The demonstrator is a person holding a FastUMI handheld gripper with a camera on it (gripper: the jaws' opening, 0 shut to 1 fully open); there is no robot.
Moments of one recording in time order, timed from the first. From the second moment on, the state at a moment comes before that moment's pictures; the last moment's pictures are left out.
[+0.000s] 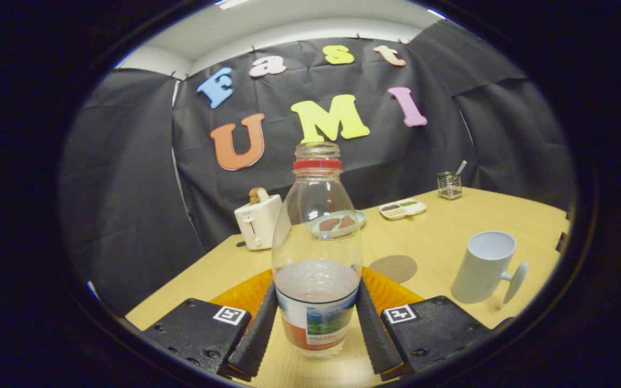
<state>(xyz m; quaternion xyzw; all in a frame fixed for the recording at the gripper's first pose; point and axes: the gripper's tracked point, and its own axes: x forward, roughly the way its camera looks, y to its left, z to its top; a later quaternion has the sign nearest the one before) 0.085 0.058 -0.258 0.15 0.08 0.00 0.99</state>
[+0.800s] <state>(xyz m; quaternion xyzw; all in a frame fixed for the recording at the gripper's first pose) 0.084 0.054 -0.225 0.41 0.08 0.03 0.91</state>
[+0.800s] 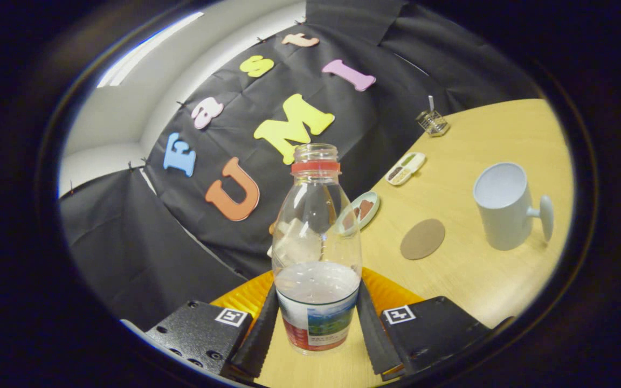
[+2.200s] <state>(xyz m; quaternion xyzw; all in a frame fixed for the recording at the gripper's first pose) 0.082 -0.003 -0.224 0.73 0.08 0.00 0.68</state>
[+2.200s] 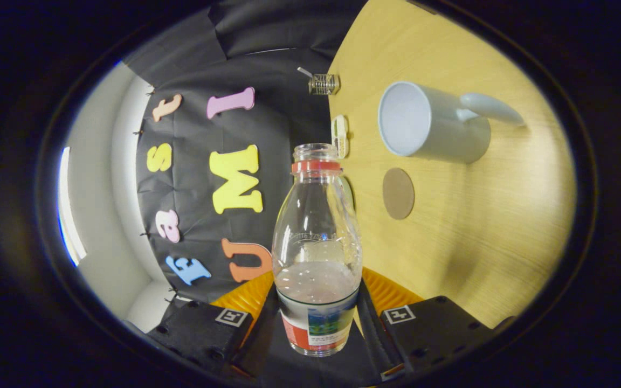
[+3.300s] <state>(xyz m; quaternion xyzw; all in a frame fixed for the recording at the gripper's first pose) 0.088 -0.021 -0.192 0.77 0.07 0.01 0.63</state>
